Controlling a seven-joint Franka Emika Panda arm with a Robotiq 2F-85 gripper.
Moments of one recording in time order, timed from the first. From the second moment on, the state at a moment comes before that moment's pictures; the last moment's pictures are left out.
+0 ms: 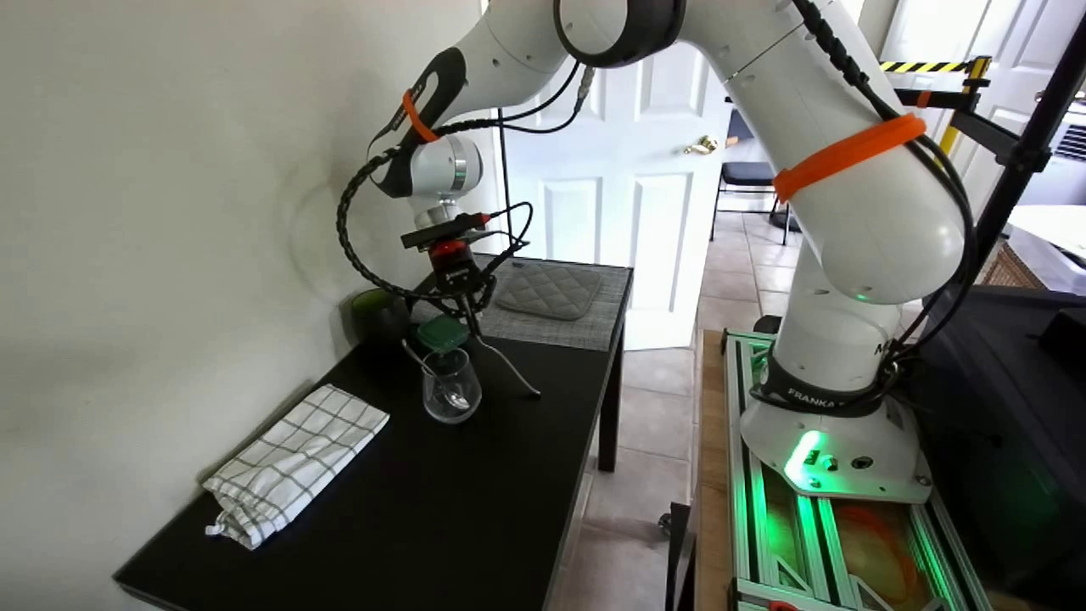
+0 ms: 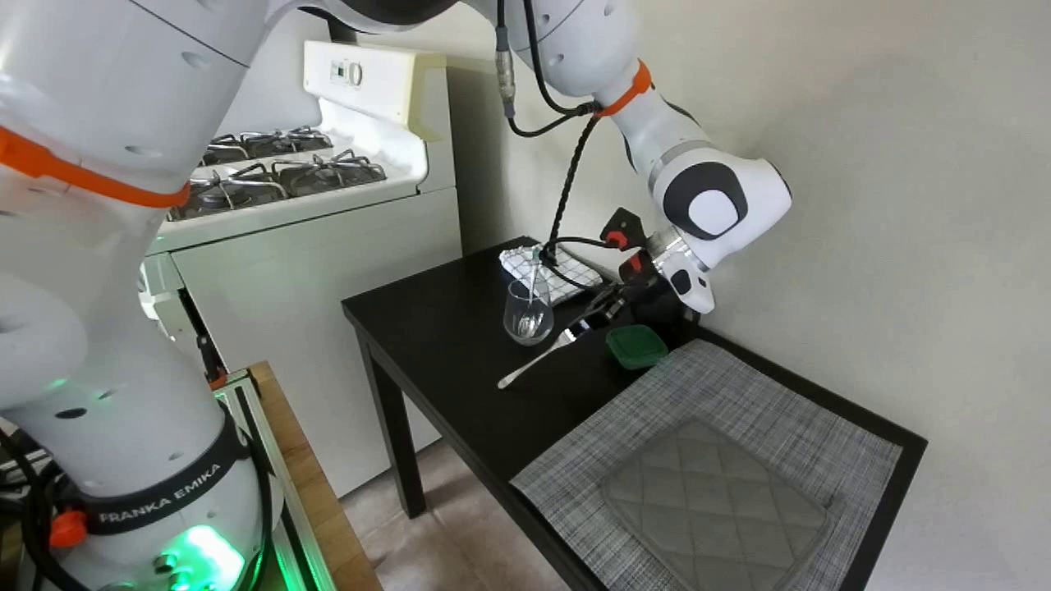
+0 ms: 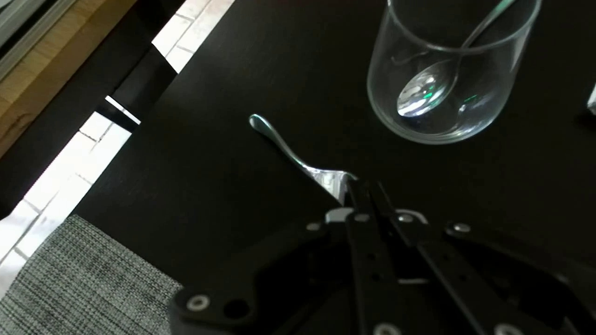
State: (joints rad) arm -0.17 0.68 -0.12 -1.66 0.40 1.65 0.59
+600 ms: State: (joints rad) arm -0.14 0.68 -0.12 -1.66 0.35 1.69 0.49
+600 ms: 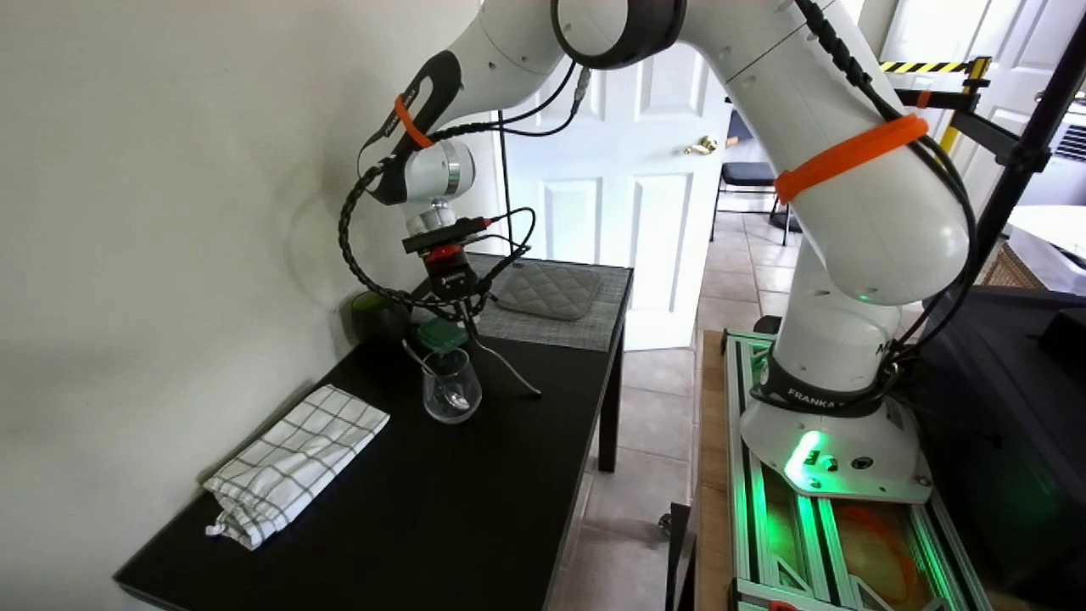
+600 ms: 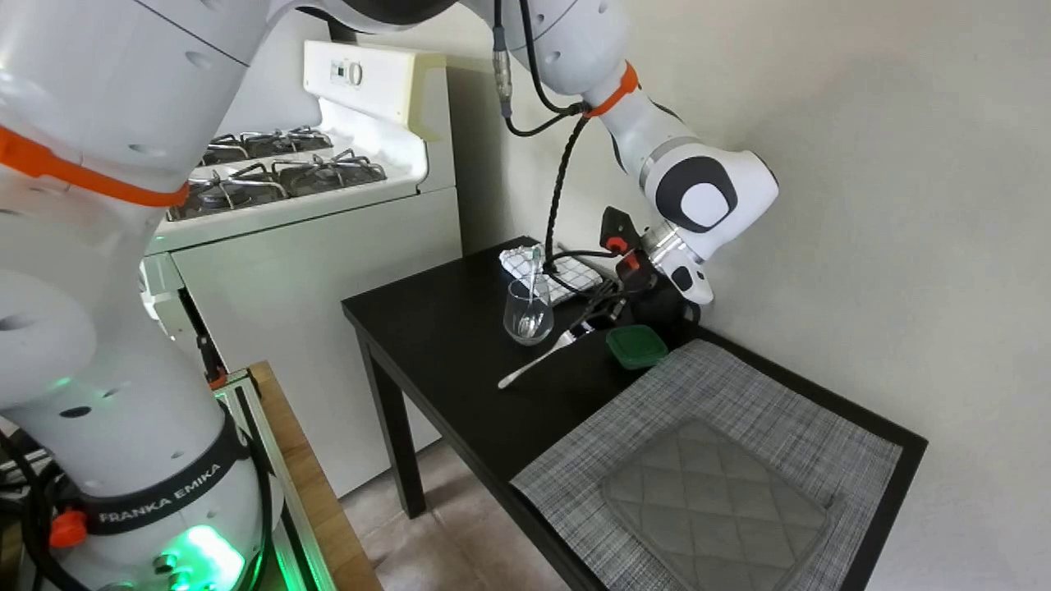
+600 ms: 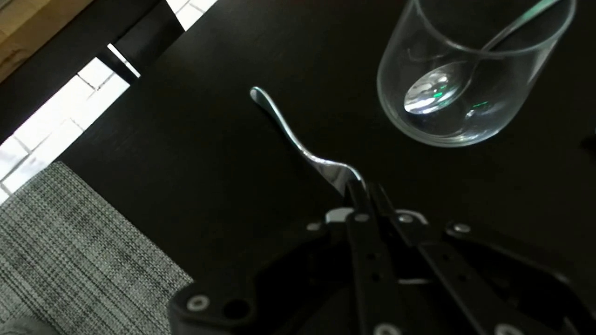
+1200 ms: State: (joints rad) arm -0.12 0.71 -0.12 -1.66 0.30 1.79 0.46
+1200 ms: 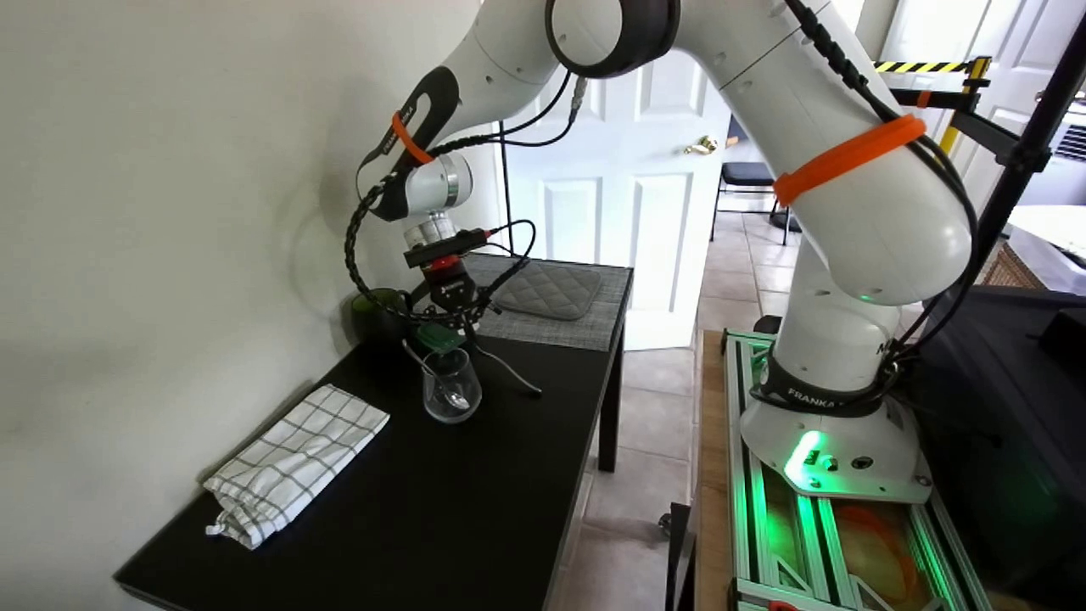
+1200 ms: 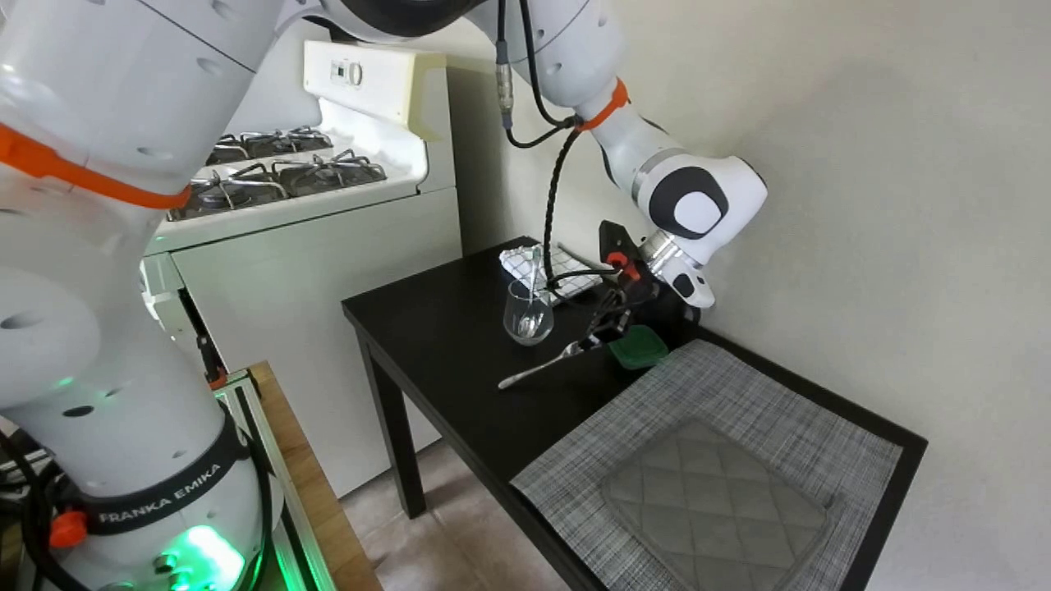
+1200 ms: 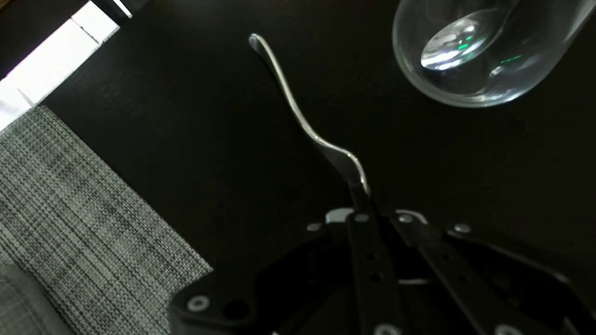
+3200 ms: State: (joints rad) arm -0.09 0.70 -0.11 -1.68 0.25 1.90 0.40
